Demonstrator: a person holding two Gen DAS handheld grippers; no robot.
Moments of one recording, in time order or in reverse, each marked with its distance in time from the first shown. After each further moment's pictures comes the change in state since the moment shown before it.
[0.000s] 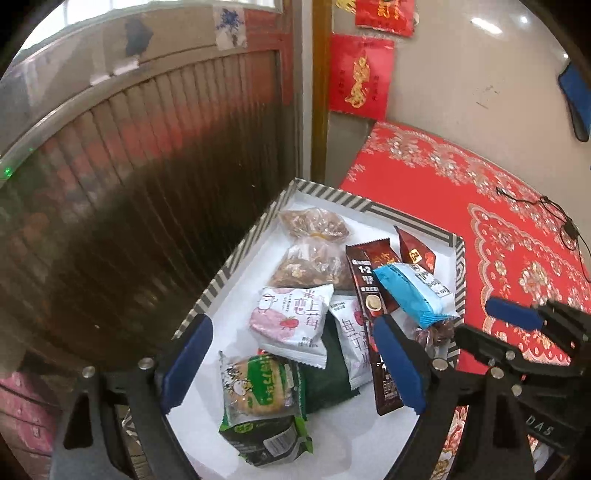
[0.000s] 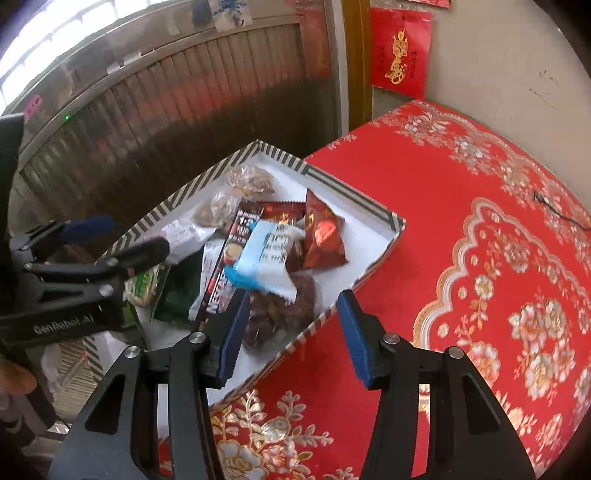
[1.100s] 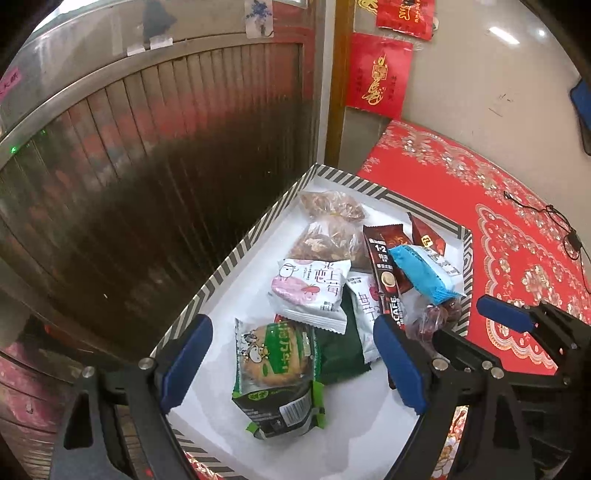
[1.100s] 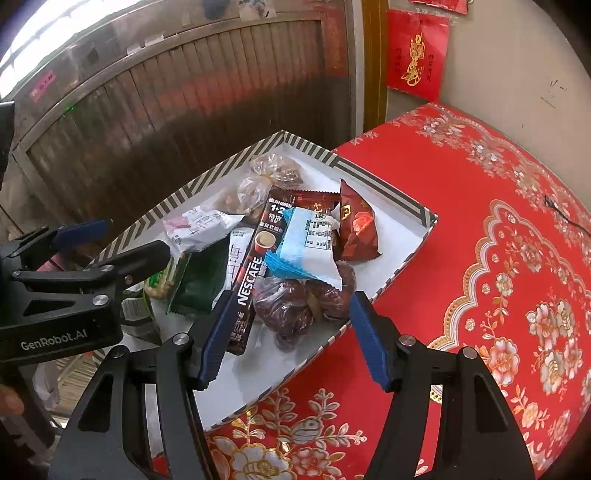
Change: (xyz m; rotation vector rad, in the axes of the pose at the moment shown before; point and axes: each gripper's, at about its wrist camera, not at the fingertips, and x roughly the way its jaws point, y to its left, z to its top) left arm -0.010 0.014 -0.021 -0.060 0.027 0.011; right arm 0.009 0.028 -0.009 -0.043 0.002 0.002
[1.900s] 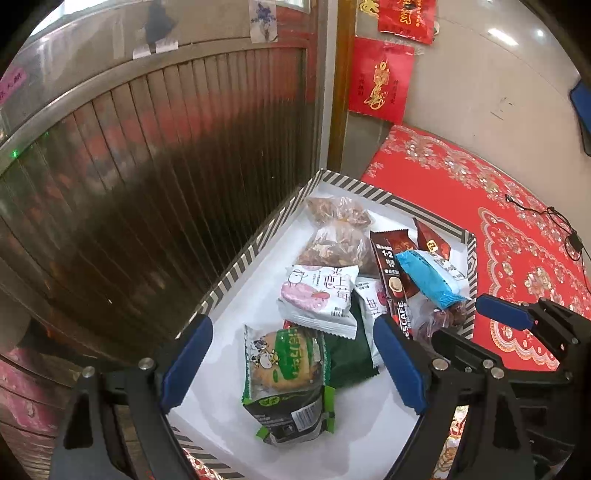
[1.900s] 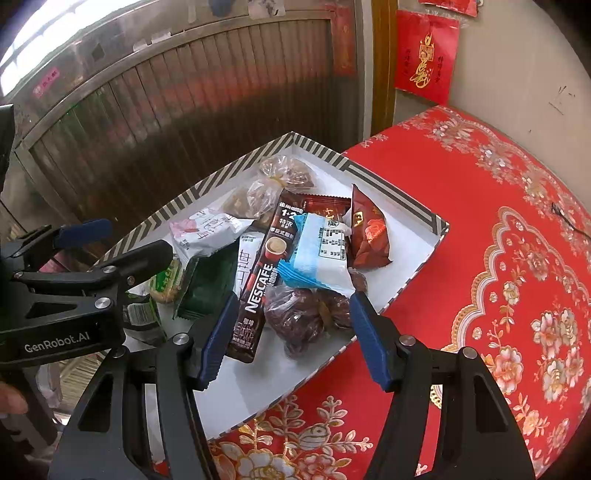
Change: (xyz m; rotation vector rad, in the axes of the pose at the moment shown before) left arm -0.003 0.005 0.001 0.006 -0.026 0.005; right arm 0.003 0.004 0.004 -0.015 0.002 0.021
